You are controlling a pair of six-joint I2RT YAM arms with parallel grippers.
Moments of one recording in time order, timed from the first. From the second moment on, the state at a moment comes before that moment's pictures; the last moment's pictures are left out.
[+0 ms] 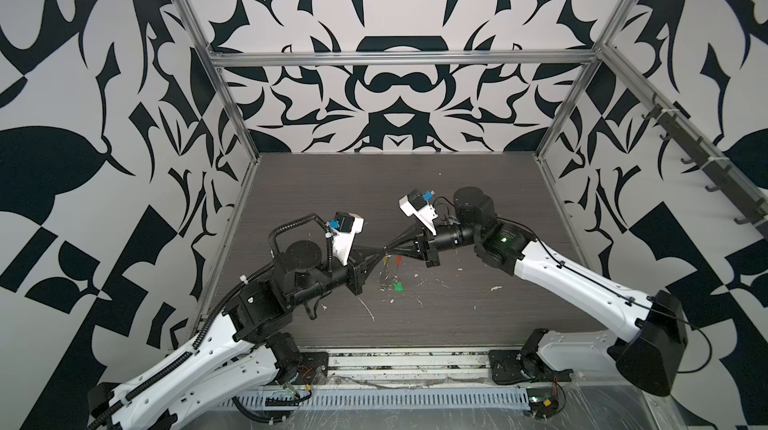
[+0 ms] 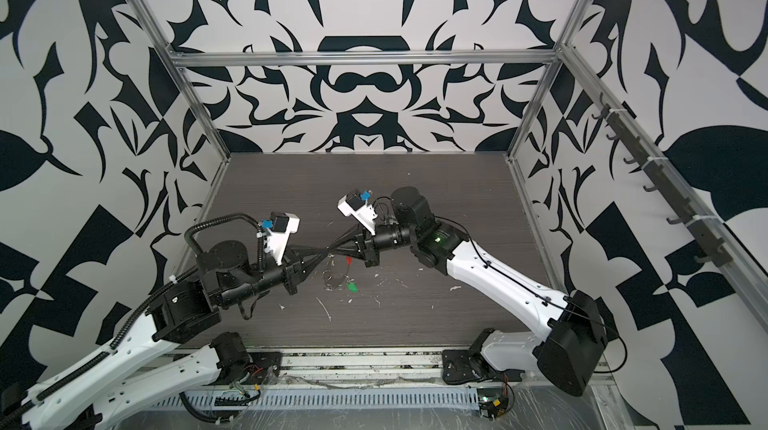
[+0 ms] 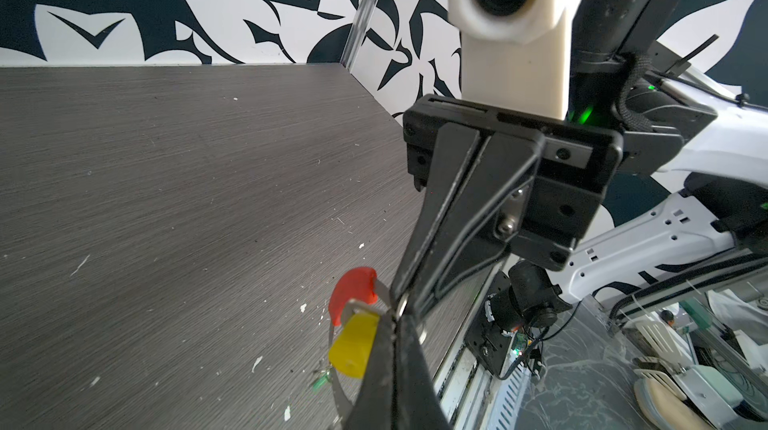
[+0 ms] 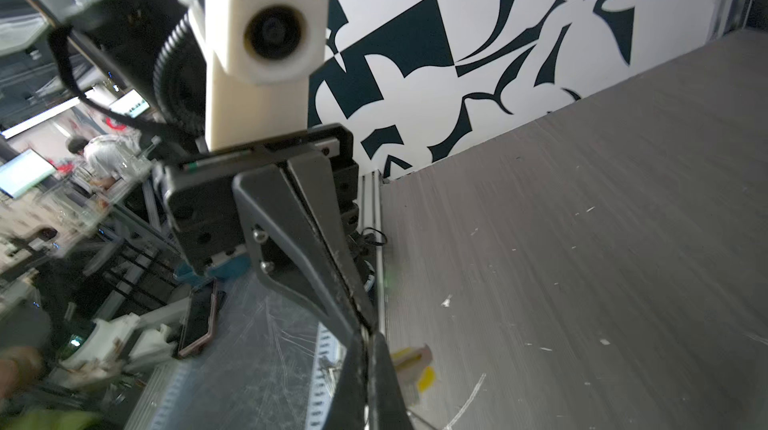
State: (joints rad) left arm -0.95 0.67 0.80 -0.37 0.10 -0.46; right arm 0.76 1.27 1.05 -0.09 -0.93 0.23
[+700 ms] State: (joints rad) left arm -0.95 0.59 0.69 -0.31 0.06 -0.46; right arm 0.75 1.27 1.08 -0.14 -1.03 0.18
